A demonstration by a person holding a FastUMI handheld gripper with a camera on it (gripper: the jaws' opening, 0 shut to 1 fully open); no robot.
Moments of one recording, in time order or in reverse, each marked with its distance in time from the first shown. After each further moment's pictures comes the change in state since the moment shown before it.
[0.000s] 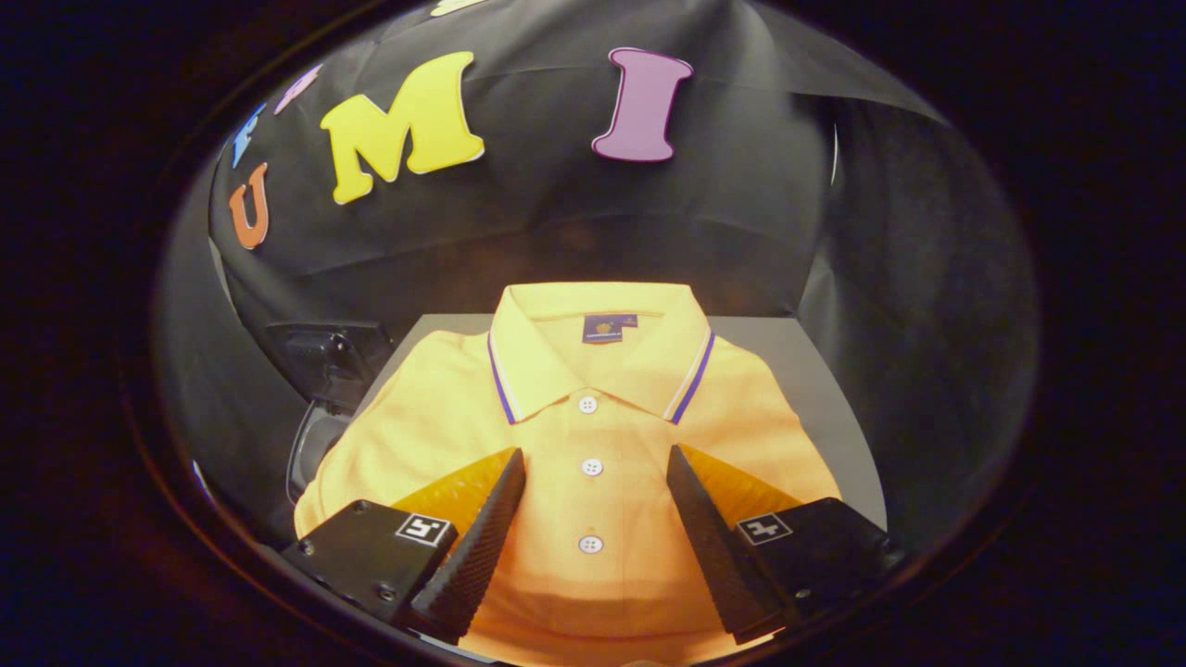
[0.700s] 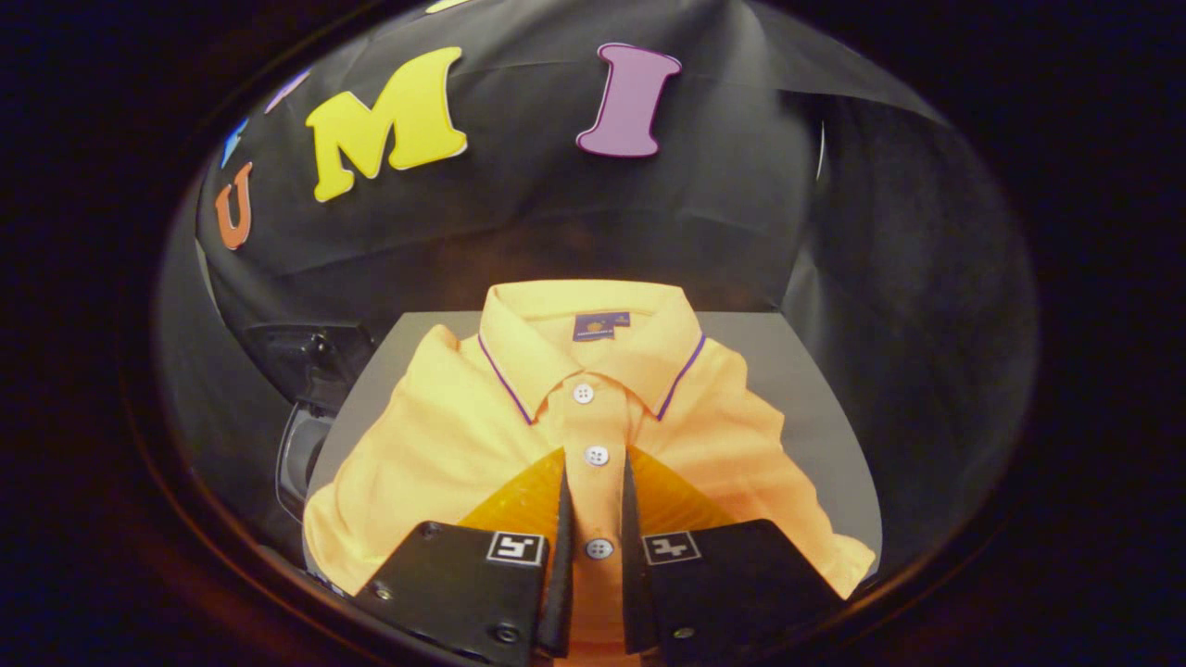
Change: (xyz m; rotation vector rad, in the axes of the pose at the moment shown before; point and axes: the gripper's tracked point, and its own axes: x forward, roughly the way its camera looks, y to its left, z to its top) arm -0.002 -0.001 0.000 0.015 0.020 -0.060
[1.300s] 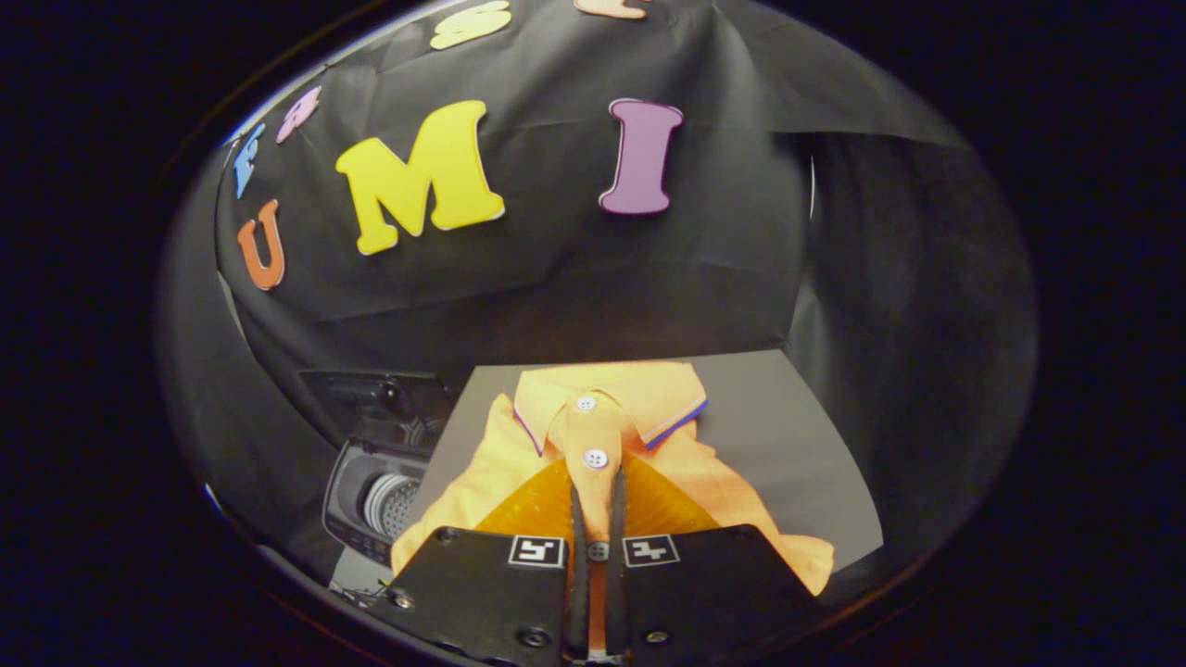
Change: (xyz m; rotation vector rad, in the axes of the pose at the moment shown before) arm -0.093 0.045 0.028 0.070 -0.175 0.087
